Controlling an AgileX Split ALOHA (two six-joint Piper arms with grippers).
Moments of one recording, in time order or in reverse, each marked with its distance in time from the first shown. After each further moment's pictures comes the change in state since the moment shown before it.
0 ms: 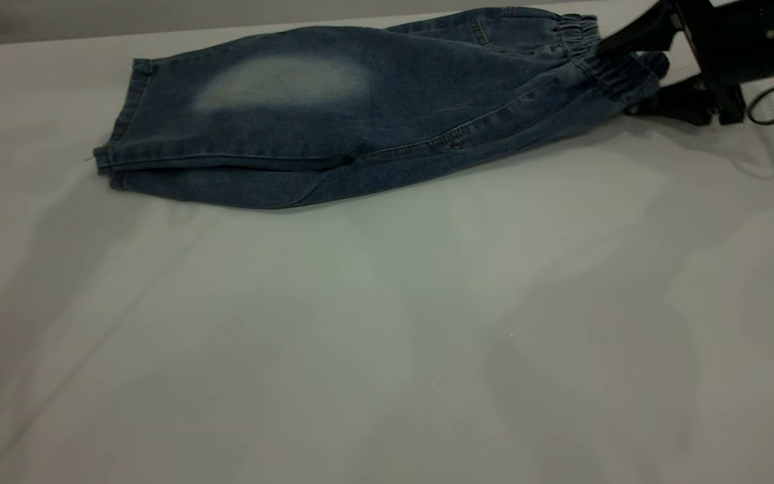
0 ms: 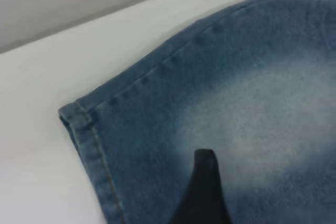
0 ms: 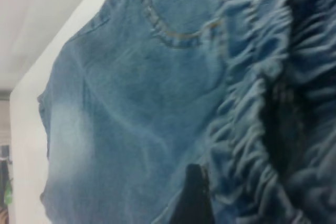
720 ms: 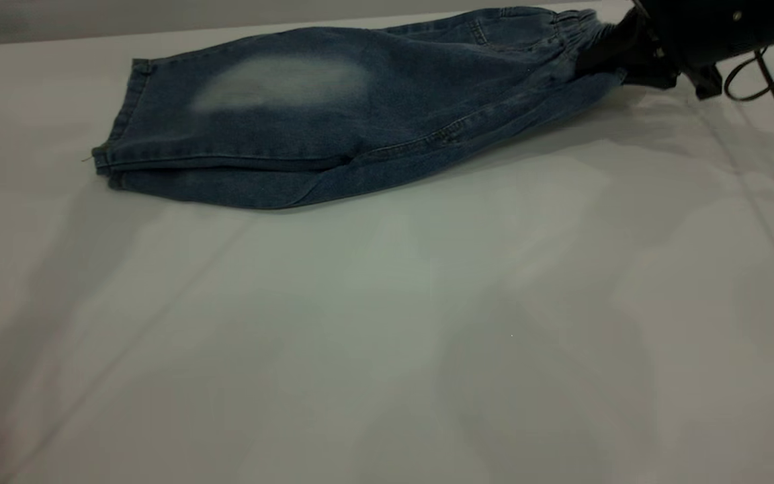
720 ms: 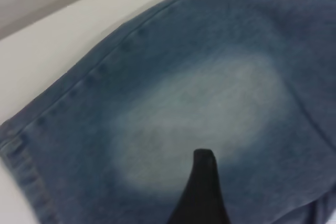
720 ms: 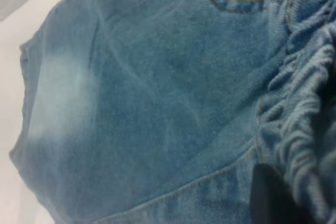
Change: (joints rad) left arm -0.065 0.069 -0.224 0.012 0.287 0.001; right arm 0.063 -0.071 -0.008 -0.115 -0.064 -0.029
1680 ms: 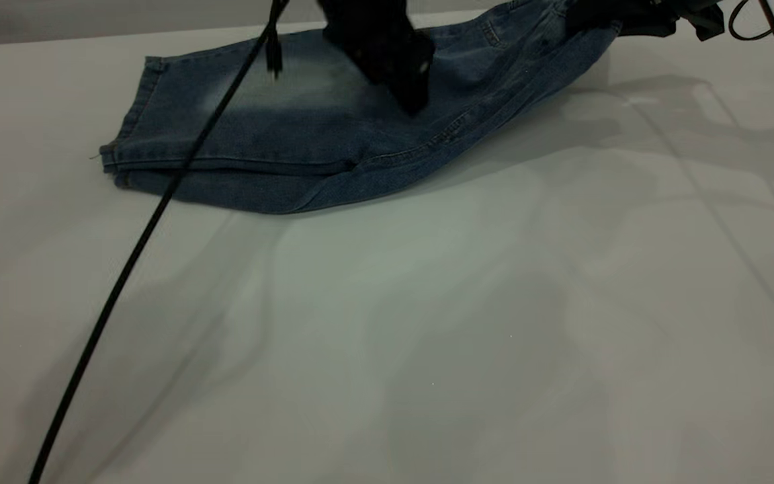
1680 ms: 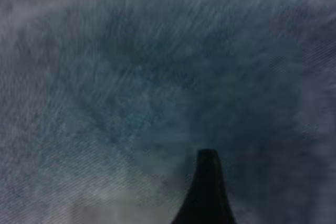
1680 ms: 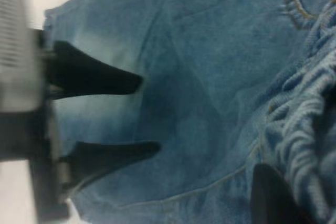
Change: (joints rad) left arm -0.258 0.646 -0.654 0.250 0.222 -0.022; right arm 0.051 -0.125 0.002 -0.151 -0.017 0.075
